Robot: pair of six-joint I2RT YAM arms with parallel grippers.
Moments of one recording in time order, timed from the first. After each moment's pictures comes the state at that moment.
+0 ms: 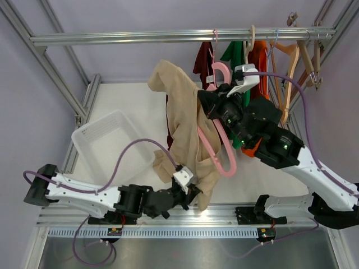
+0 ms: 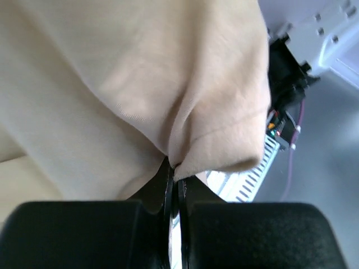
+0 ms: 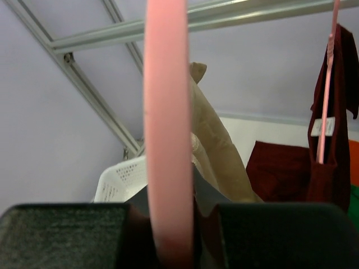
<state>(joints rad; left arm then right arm) -1.69 1.12 0.72 0.05 -0.63 -0.47 1.04 1.18 1.58 -0.27 0.54 0.30</state>
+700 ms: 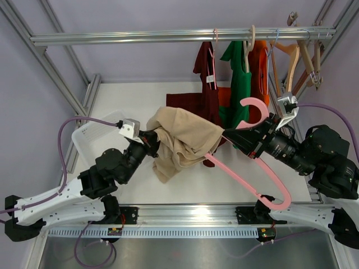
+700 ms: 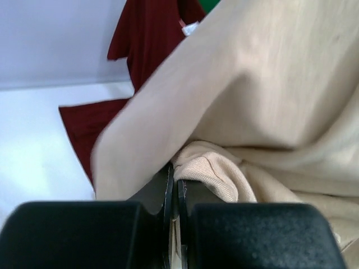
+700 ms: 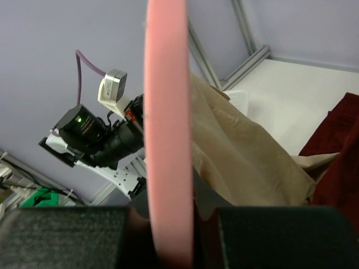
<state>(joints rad) -1.18 0.71 0.79 0.01 -0.66 -0.25 1.04 0.79 1.46 -0.60 0.11 0.48</state>
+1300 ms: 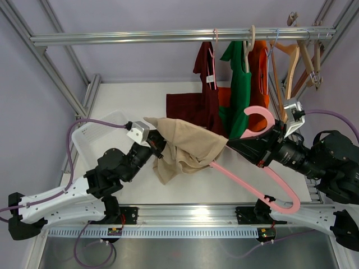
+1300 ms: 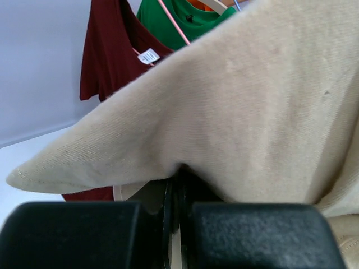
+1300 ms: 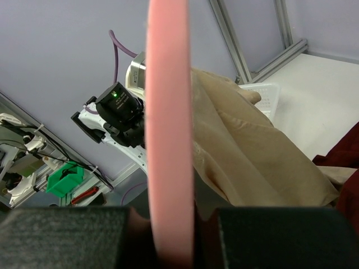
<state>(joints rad) -1.17 0.77 0.77 0.21 -0.48 -0.04 1.04 0.74 1.45 -0.62 -0.03 0.49</state>
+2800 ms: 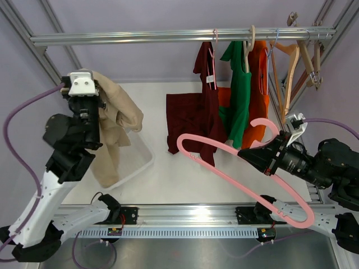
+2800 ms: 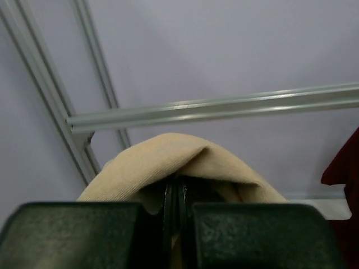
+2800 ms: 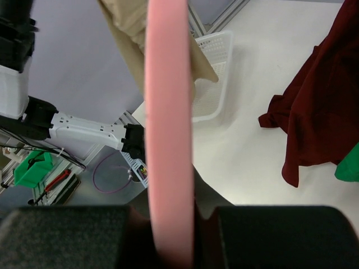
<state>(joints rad) -0.75 0.88 1.41 0.00 -0.73 0.53 1.04 0.66 1.46 -0.91 0.09 0.52</state>
